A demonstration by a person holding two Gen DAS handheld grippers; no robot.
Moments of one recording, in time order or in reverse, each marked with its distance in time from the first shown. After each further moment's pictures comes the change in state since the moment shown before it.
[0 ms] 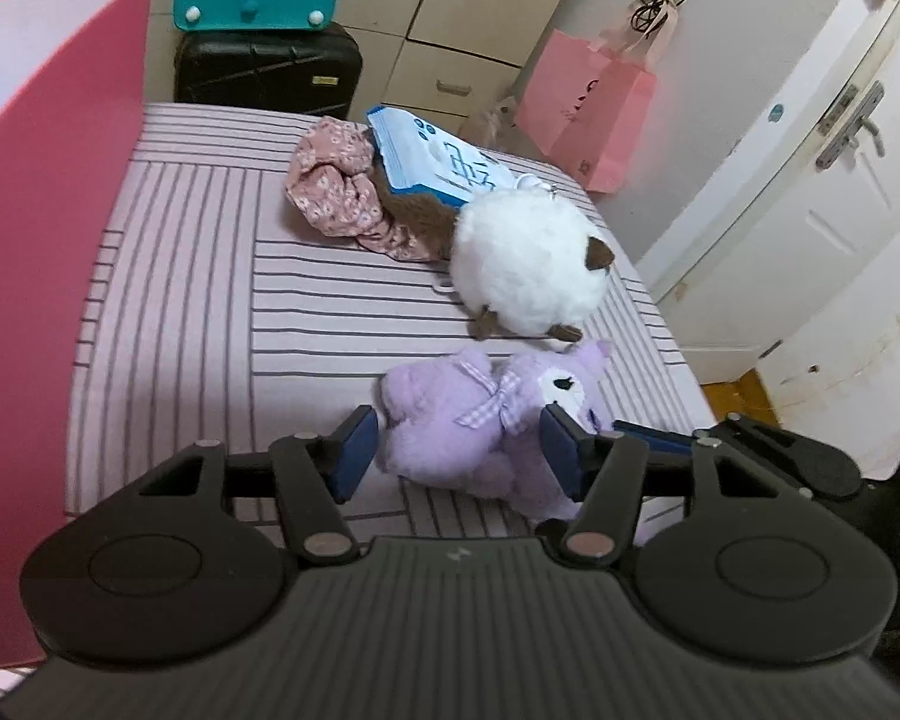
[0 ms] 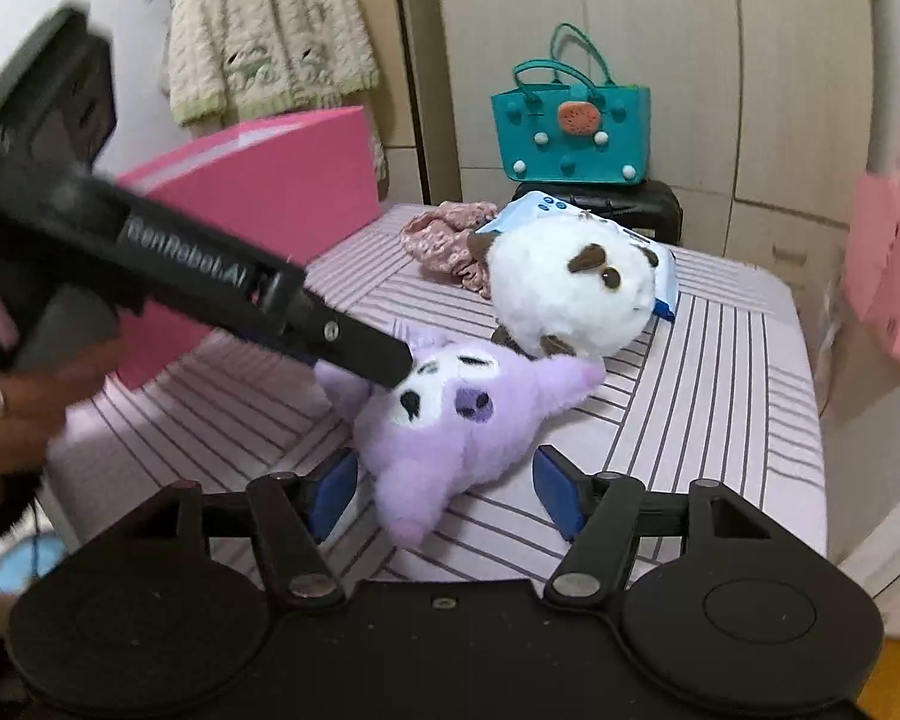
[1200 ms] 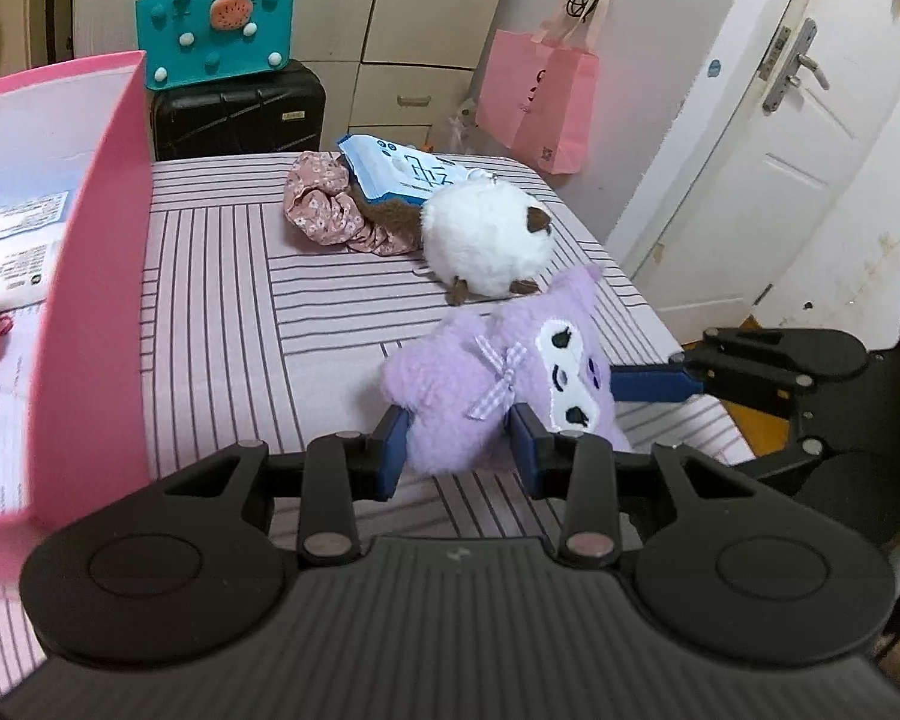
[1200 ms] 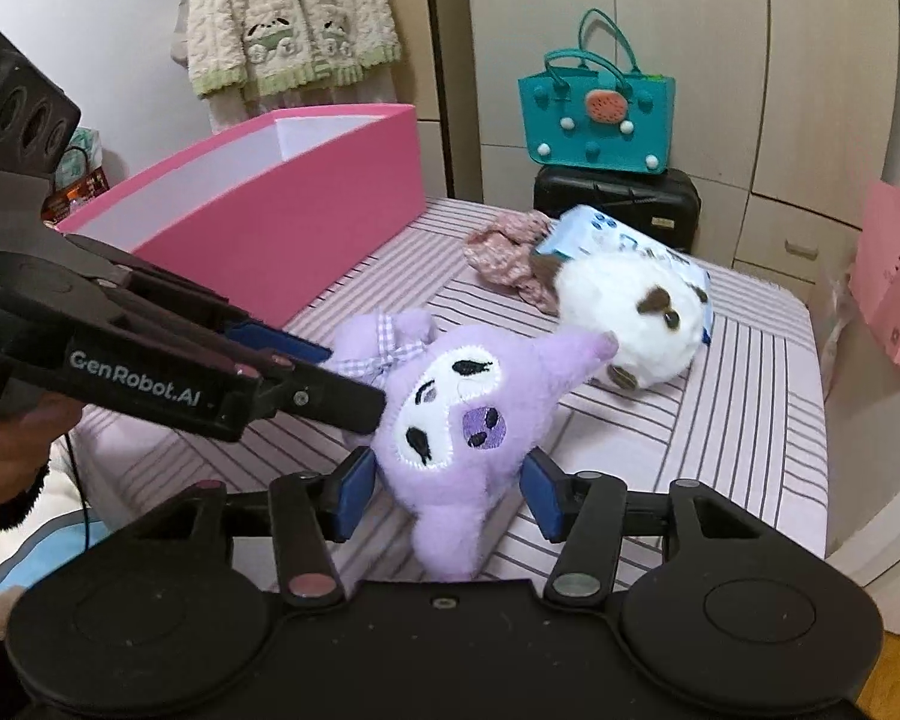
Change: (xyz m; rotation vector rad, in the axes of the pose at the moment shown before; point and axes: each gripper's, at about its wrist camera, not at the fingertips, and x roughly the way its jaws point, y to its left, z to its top) left arm -0.065 -0.014 -0.022 0.178 -0.007 0.010; right arm -0.021 0.055 0.029 -0.080 0.092 -0.025
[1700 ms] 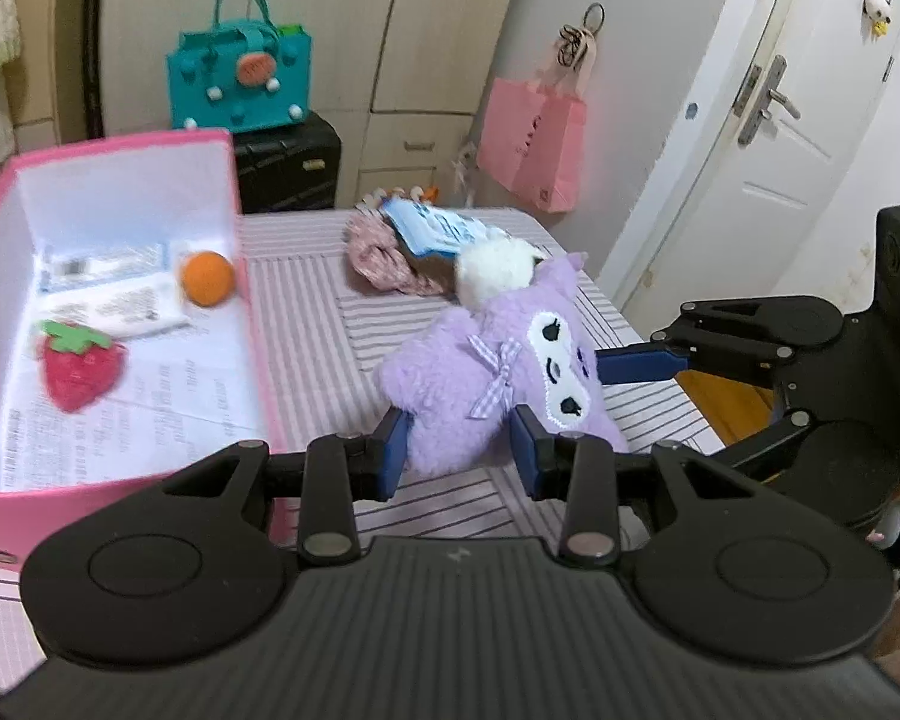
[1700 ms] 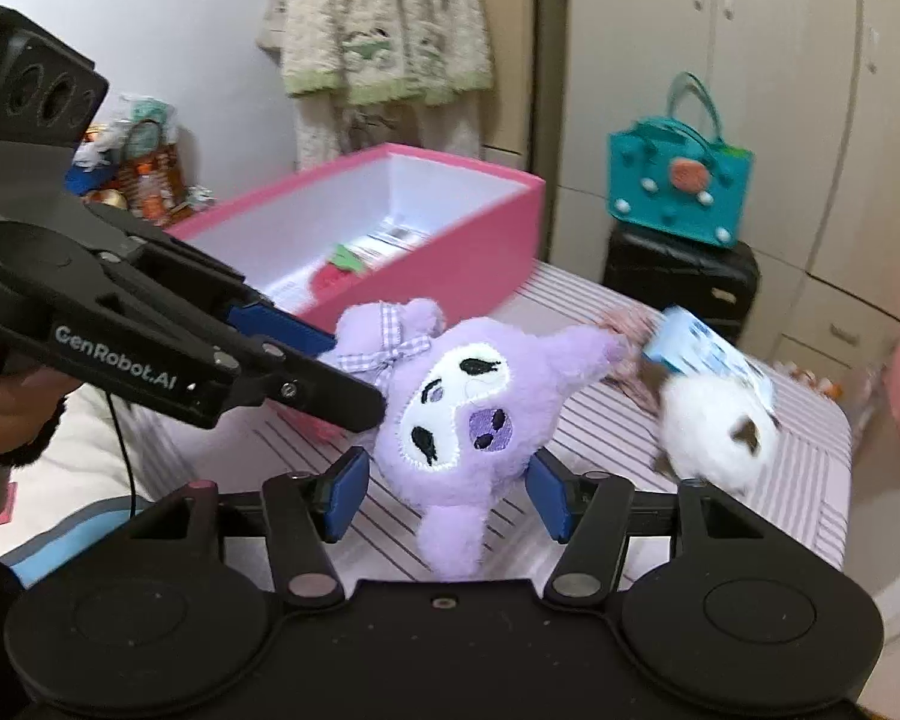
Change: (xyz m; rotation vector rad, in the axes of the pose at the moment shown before) left arm -0.101 0.022 -0.003 0.038 -0.080 0.020; right arm -0.033 0.067 0.044 -0.156 -0.028 0.086
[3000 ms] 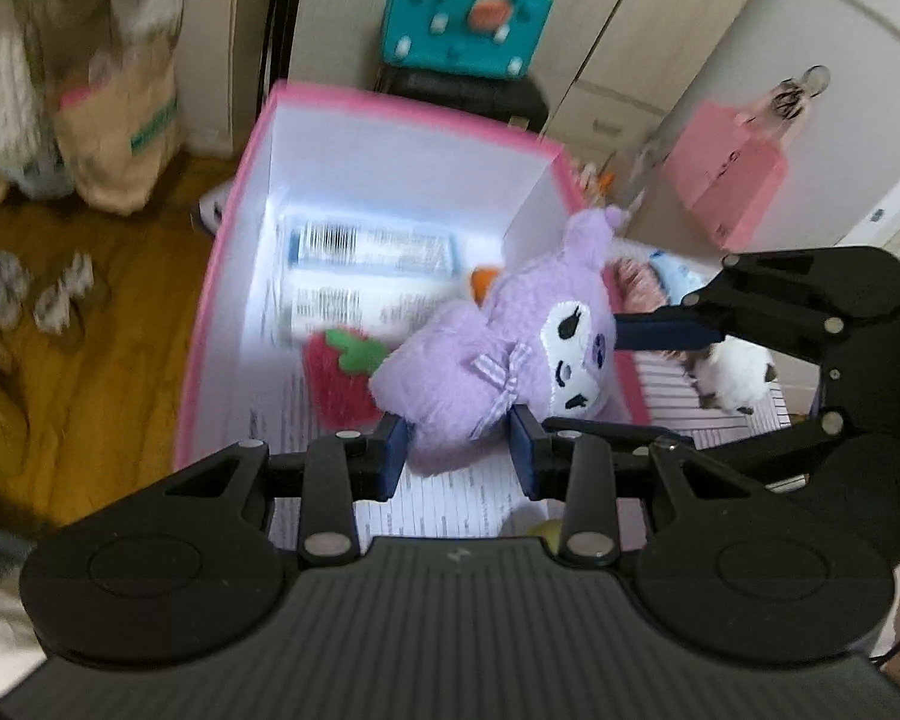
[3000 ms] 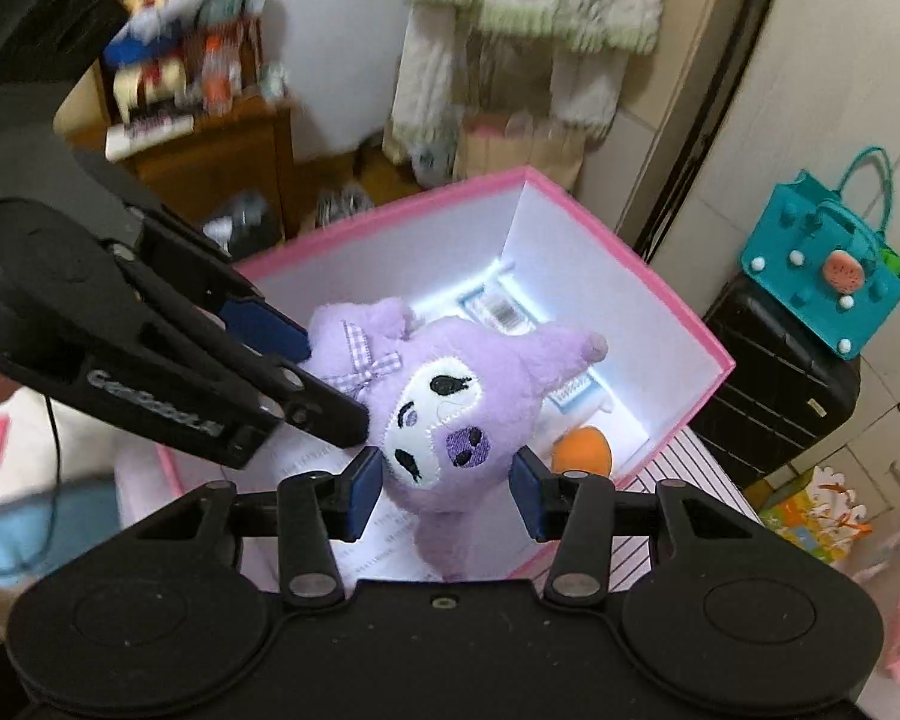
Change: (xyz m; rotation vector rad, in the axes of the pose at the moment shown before) left arm -0.006 0.180 0.062 -0.345 0.172 0.163; right arm 0.153 0.051 0.164 -0.304 0.303 0.072
